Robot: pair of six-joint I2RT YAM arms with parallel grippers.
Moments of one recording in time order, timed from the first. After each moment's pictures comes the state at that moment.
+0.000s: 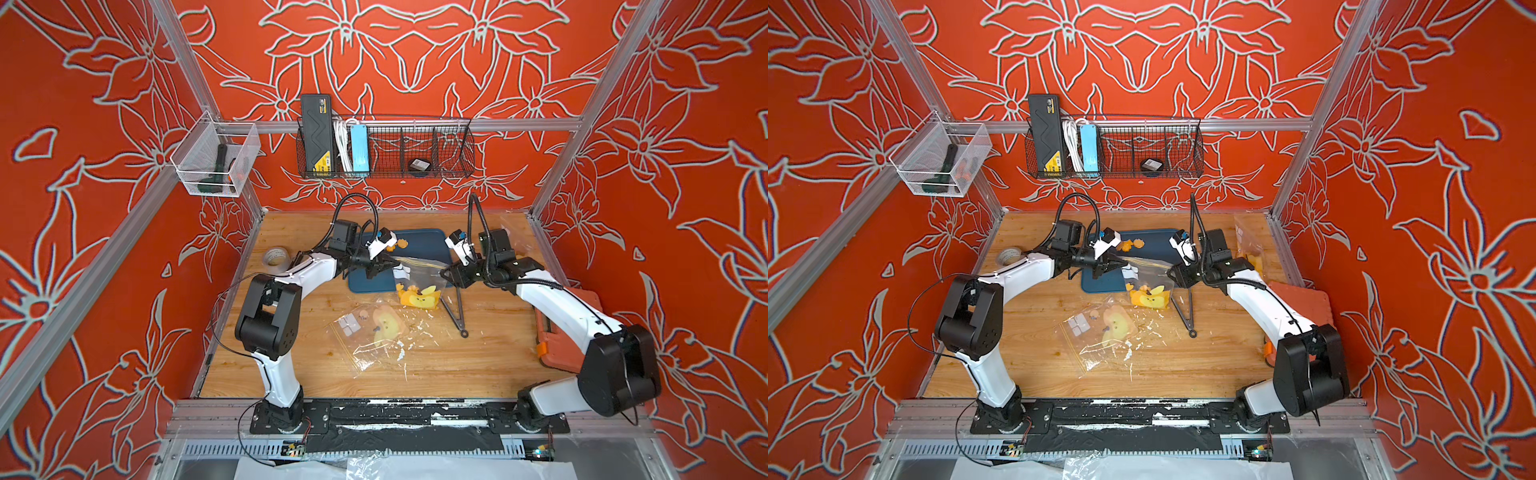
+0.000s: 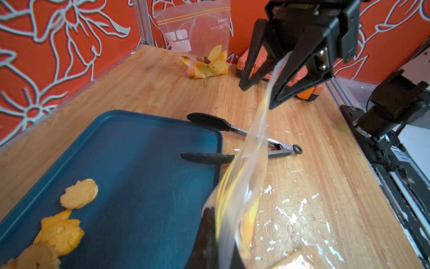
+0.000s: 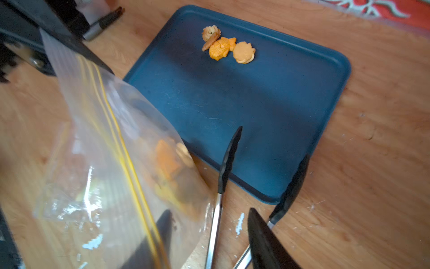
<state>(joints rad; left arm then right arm) -0.26 1.82 1.24 -0.13 1.00 0.54 0.32 1.43 1.07 -0.47 -0.44 -0.17</state>
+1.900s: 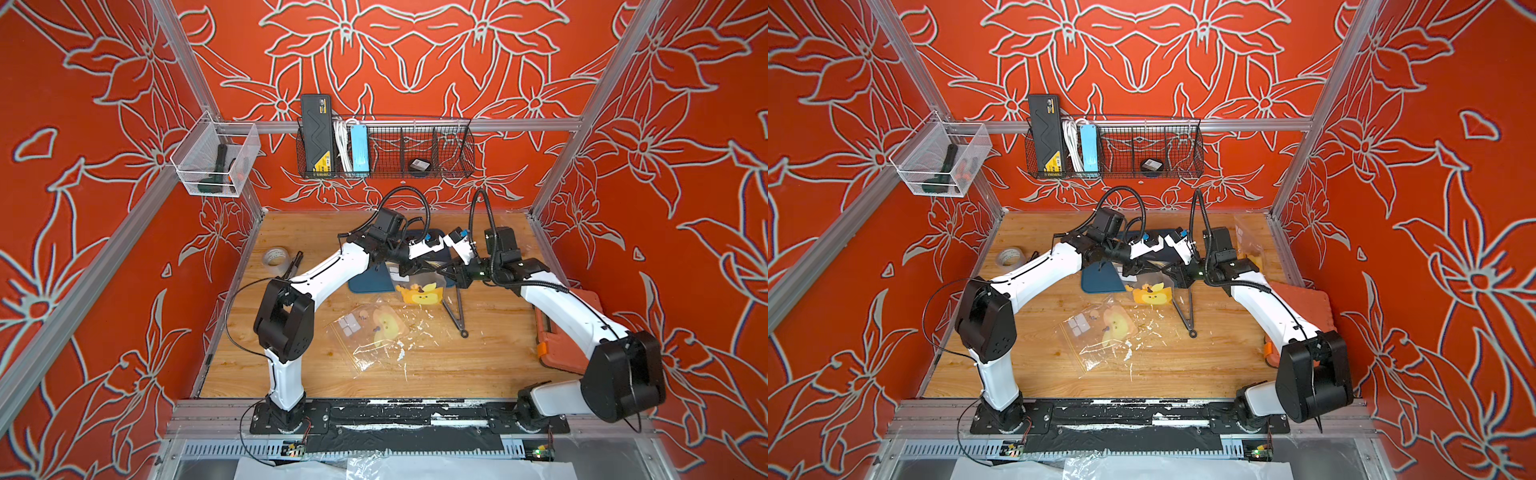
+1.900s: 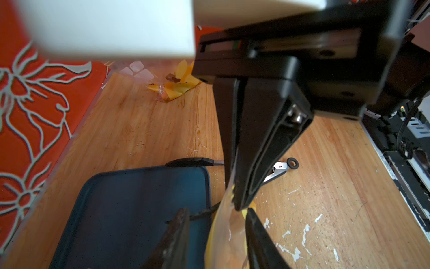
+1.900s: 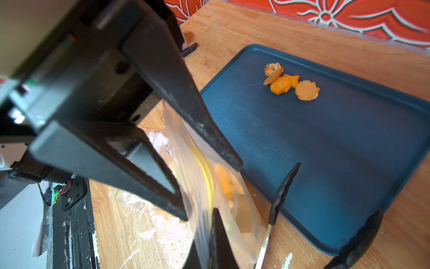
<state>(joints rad) -0.54 1.87 1.59 -0.45 0.75 0.71 0.31 1.40 1.06 -0.42 -0.72 -0.19</state>
